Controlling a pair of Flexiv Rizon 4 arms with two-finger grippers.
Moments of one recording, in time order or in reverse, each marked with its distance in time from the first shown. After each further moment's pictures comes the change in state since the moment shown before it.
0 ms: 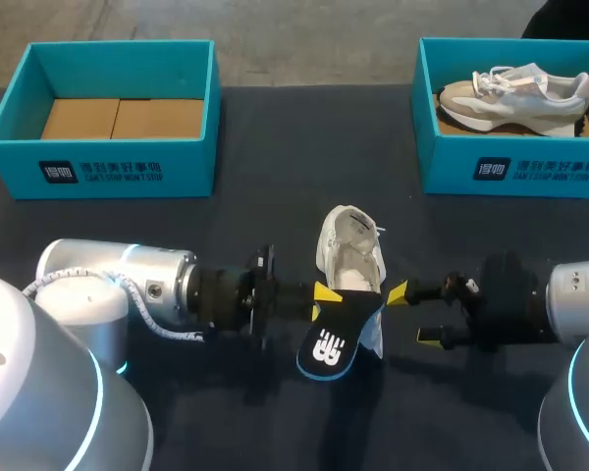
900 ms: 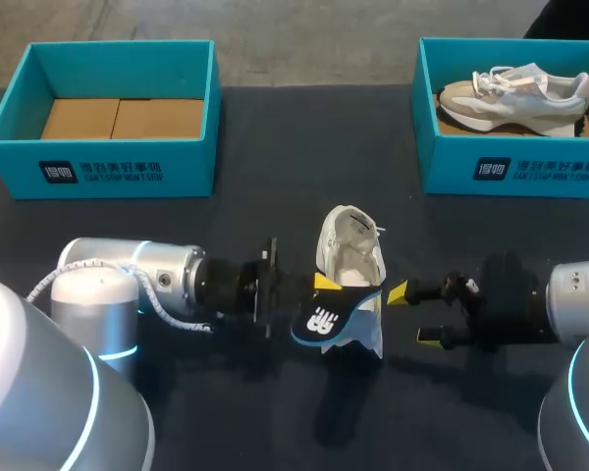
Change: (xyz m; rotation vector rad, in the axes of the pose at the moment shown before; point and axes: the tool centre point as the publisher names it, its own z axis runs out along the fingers) left arm -0.008 0.034 -0.002 0.072 -0.031 -0.103; right arm 0.000 0.000 0.000 0.000 0.000 0.000
